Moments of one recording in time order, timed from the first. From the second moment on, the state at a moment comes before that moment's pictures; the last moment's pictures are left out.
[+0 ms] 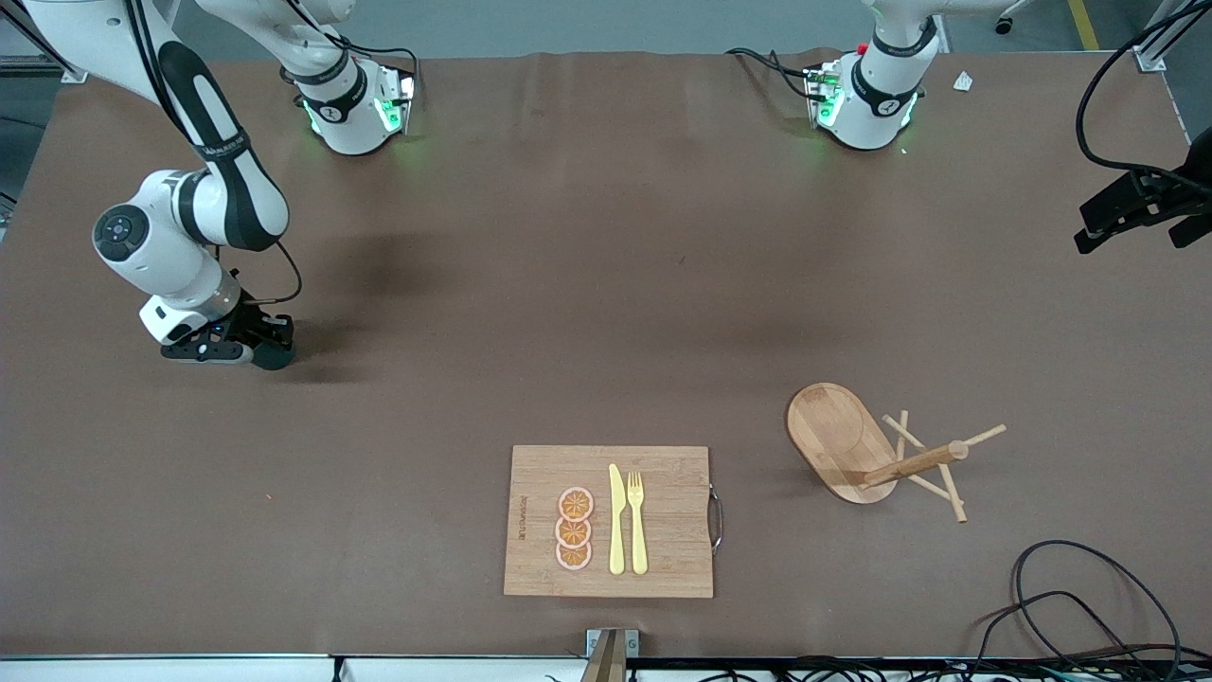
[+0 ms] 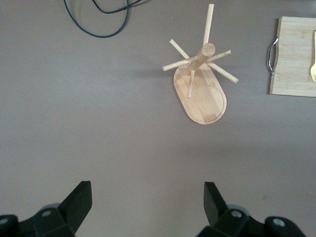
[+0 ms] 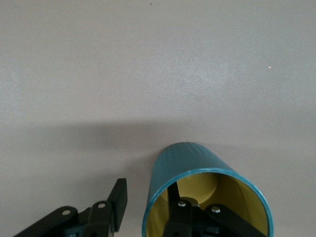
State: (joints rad) left arm -0.03 0.03 0.00 -1.42 0.02 1.50 -0.08; right arm -0.09 0.20 -0.03 -2.42 0.02 2.69 -0.10
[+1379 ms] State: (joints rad) left arm -0.03 0.03 0.00 -1.42 0.02 1.50 -0.08; right arm 0.10 0.04 -0.01 -2.26 0.04 2.24 0.19
